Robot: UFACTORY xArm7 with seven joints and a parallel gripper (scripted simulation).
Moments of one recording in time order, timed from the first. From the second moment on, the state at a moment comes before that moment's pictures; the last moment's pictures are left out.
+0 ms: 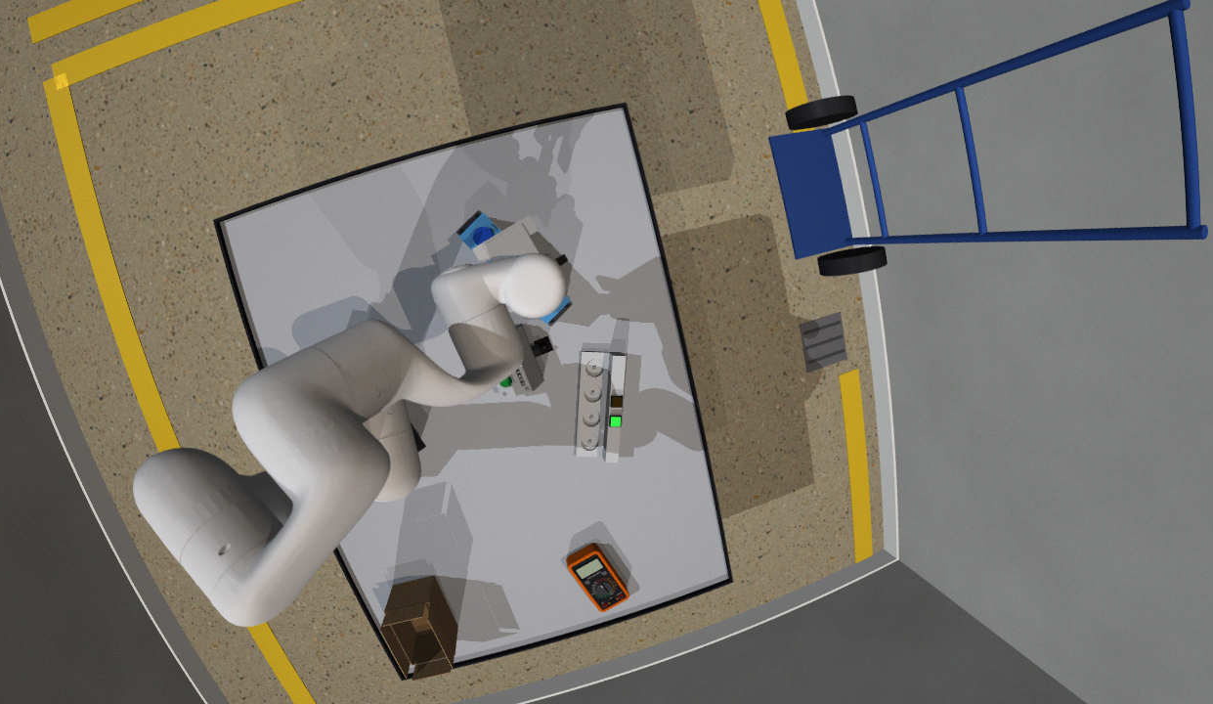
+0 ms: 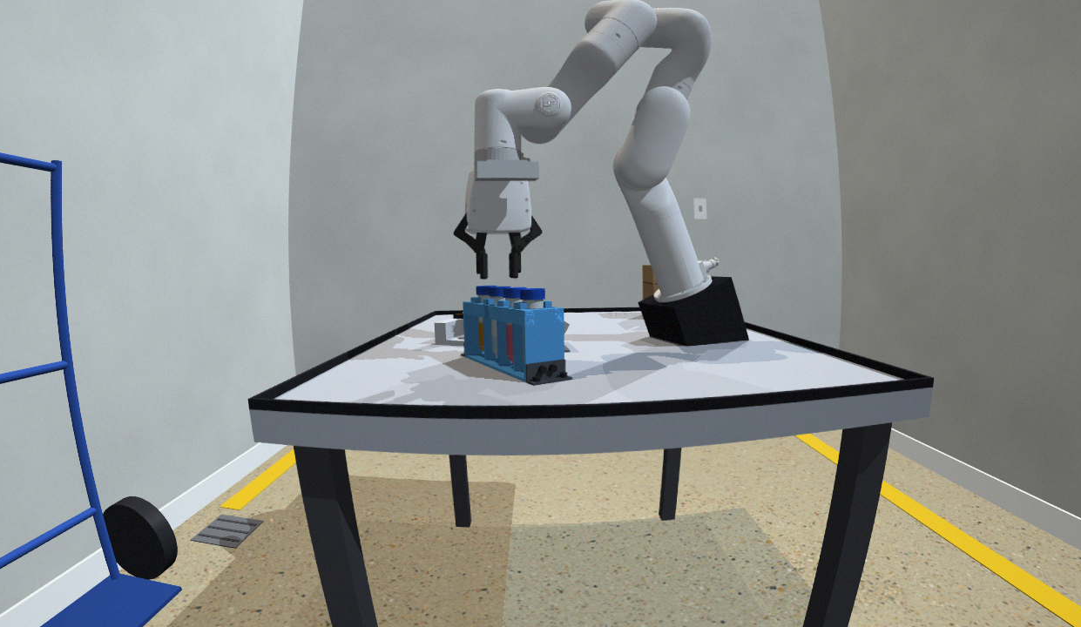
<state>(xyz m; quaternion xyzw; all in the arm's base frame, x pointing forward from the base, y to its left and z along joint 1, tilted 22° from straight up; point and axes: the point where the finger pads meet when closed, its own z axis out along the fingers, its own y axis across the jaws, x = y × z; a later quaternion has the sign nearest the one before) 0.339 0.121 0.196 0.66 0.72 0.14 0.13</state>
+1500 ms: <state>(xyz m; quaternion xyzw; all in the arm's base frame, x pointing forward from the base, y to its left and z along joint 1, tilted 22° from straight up) 0.265 0.010 0.148 0.73 0.68 0.05 0.01</state>
